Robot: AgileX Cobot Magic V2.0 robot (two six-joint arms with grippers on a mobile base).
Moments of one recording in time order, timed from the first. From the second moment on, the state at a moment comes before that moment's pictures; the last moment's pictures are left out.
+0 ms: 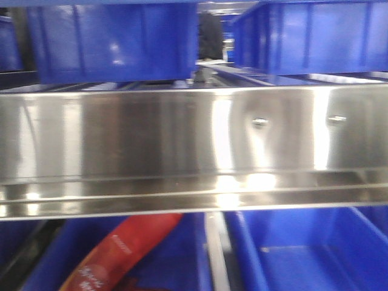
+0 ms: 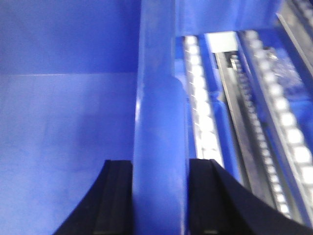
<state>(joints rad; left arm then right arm) -0.07 1.22 -1.77 -0.09 1.30 -0.09 0.27 1.19 -1.75 -0.06 1.31 0.19</state>
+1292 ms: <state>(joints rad) -0.07 1.22 -1.77 -0.09 1.30 -0.08 0.27 1.19 -1.75 -0.06 1.31 0.19</state>
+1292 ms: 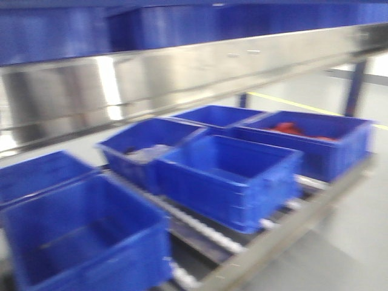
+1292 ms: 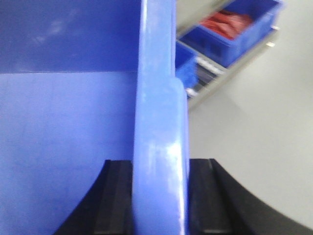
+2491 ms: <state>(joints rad) -0.07 1.22 -1.77 -0.09 1.30 -0.08 0.27 1.19 -1.75 -0.06 1.31 0.19</state>
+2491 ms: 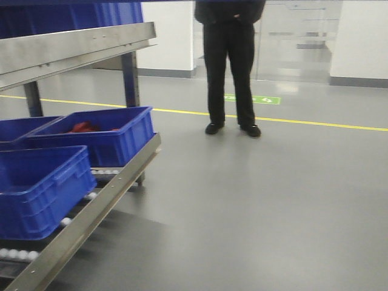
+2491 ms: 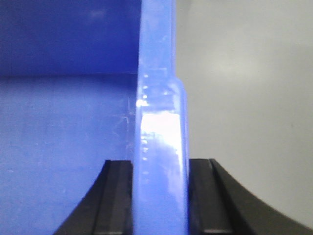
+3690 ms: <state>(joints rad) -0.07 1.22 -1.77 -0.09 1.30 -0.08 0.27 1.19 -1.75 -0.06 1.31 0.19</state>
